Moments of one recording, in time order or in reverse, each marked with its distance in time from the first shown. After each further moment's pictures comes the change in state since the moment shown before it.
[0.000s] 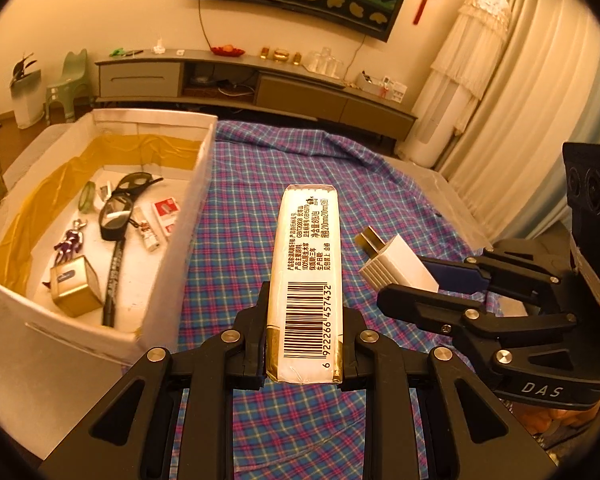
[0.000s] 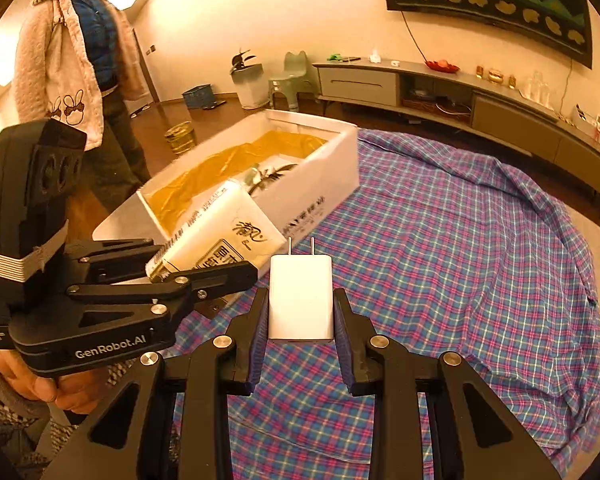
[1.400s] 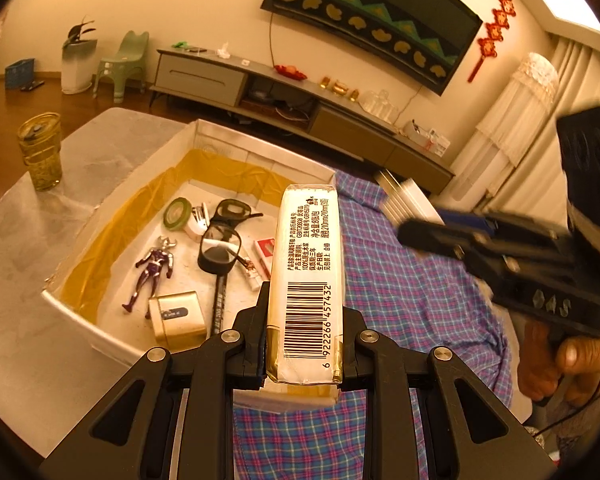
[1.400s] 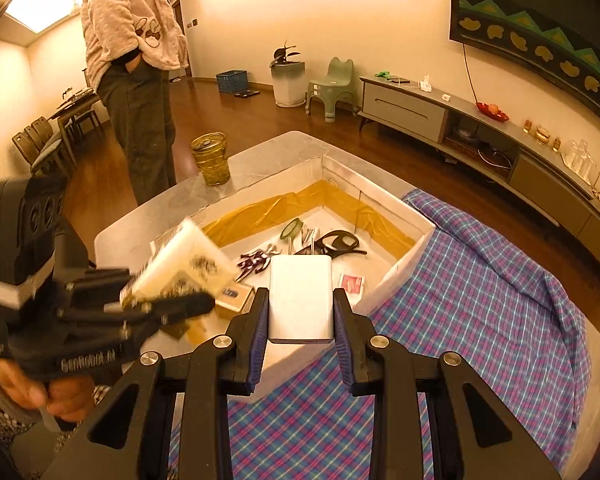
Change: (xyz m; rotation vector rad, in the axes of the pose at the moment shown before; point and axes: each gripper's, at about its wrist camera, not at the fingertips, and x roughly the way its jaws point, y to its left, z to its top) left arm -0.025 0.134 0.035 -0.199 -0.078 0.045; right arm 0.073 0.070 0.128 -0.185 0.020 0.008
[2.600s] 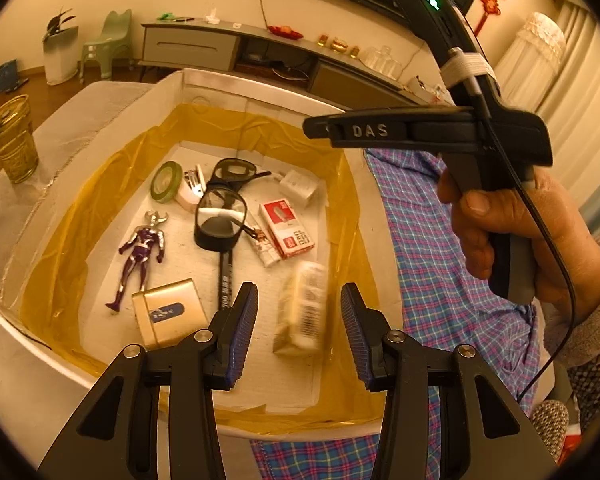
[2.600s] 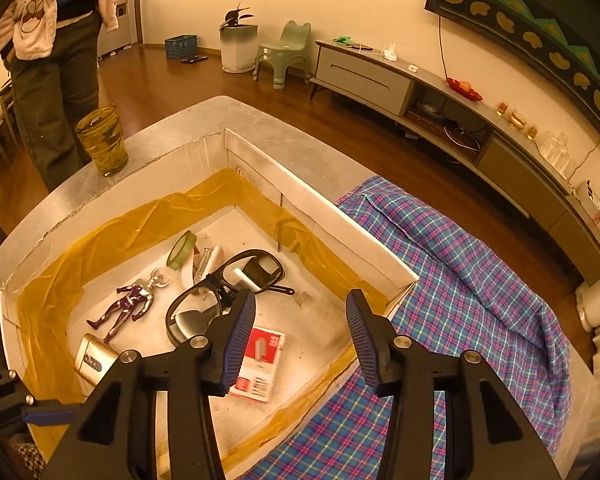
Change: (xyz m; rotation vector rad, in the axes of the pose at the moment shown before) left arm 0.056 0.013 -0.008 0.055 0.128 0.027; right arm 0.146 -0.062 0.051 0.002 0.123 -0.191
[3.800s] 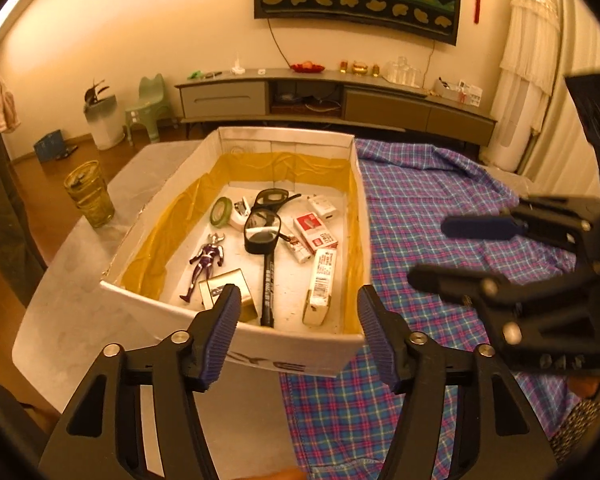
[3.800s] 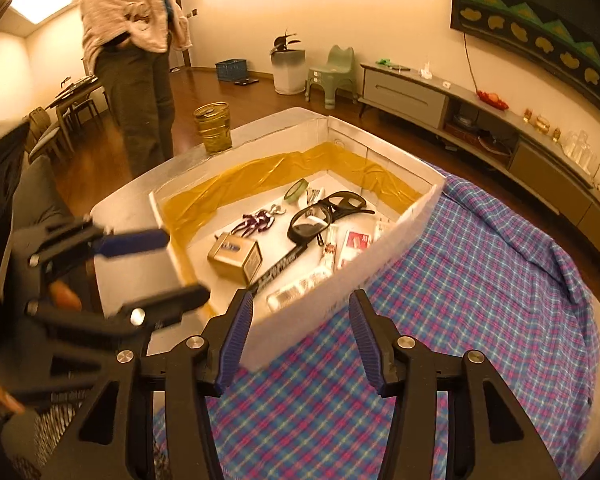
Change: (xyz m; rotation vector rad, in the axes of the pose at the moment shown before) left arm -0.072 -0.058 -0.041 0.154 -0.145 0.273; right arm -0.142 0.053 -0.137 -0.021 -0.105 0.178
